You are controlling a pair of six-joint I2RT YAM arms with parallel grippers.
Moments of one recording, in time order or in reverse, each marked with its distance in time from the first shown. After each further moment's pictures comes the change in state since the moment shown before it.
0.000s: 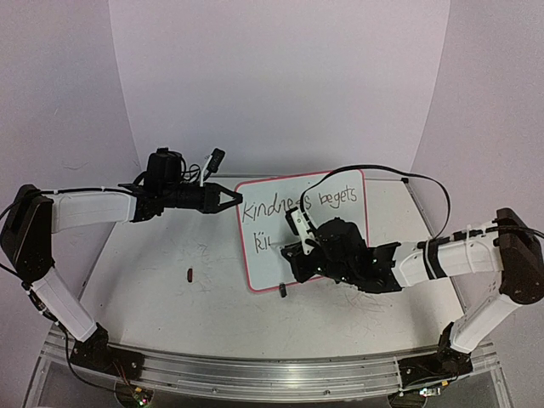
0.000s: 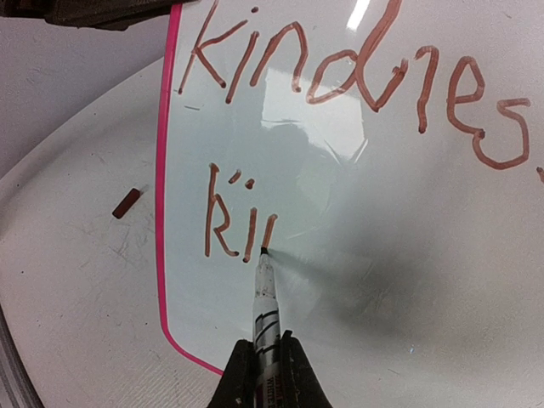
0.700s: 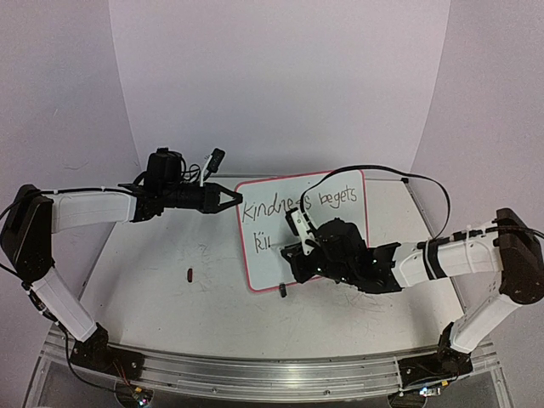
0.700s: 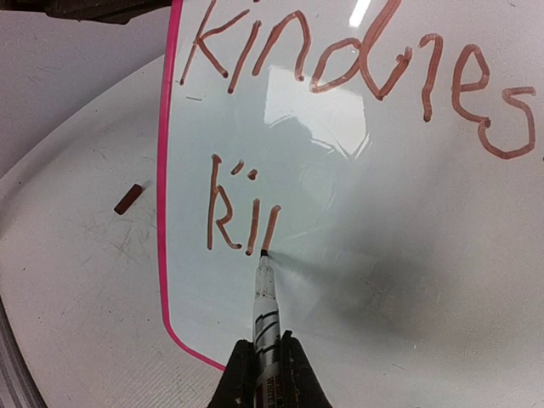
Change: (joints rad) left arm 0.000 0.000 0.000 0.000 0.000 0.000; right arm 0.002 0.000 -0.005 0.001 -0.005 0.007
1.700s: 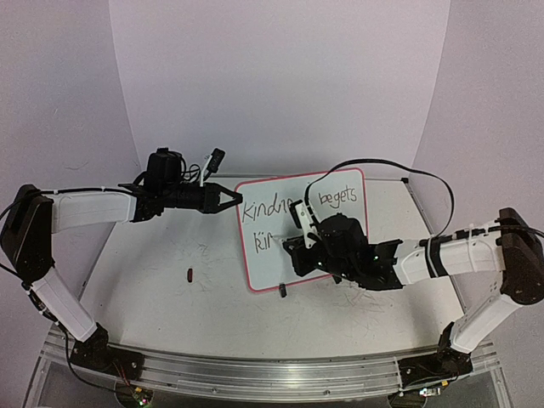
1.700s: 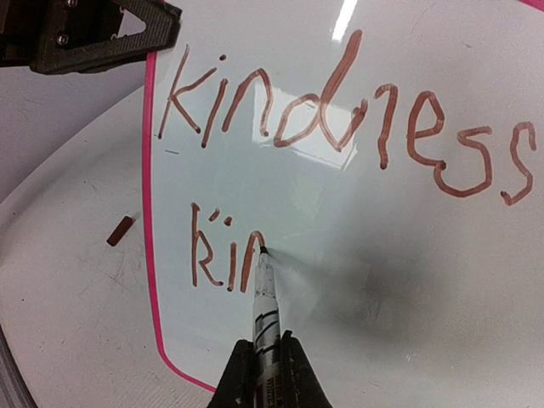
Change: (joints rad) left arm 0.000 0.000 0.000 -0.001 -0.001 0.000; right arm -0.012 -0.008 0.021 0.008 0.041 0.020
